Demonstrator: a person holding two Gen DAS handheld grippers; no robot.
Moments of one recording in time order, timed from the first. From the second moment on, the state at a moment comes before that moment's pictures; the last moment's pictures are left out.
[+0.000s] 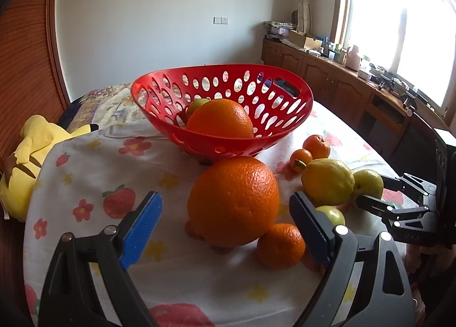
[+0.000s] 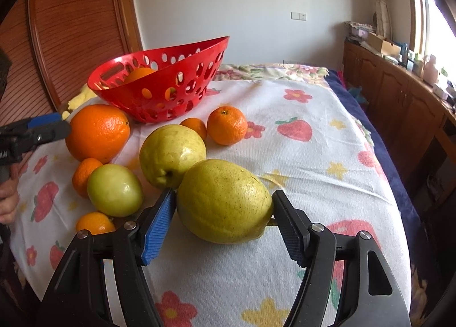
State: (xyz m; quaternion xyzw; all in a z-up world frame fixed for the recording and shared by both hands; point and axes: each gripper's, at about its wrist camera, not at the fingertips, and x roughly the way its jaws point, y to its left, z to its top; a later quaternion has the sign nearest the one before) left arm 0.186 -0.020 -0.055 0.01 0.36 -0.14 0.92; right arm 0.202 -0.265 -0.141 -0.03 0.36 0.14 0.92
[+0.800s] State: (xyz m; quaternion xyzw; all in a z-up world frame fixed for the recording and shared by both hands) left arm 0.232 -0.039 -0.073 0.03 0.42 -0.16 0.89; right arm 0.202 -0.265 -0.142 -0.03 0.36 0.14 0.92
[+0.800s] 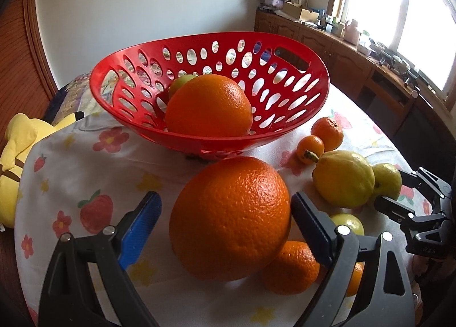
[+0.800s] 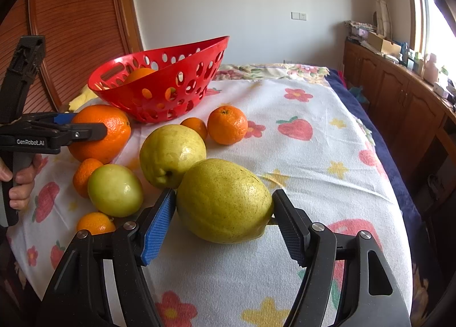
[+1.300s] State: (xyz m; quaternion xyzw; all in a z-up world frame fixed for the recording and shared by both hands) left arm 0.226 -0.032 -0.079 0.03 0.42 -0.16 0.89; right arm 0.203 -0.266 -0.142 -0.03 0.36 0.15 0.92
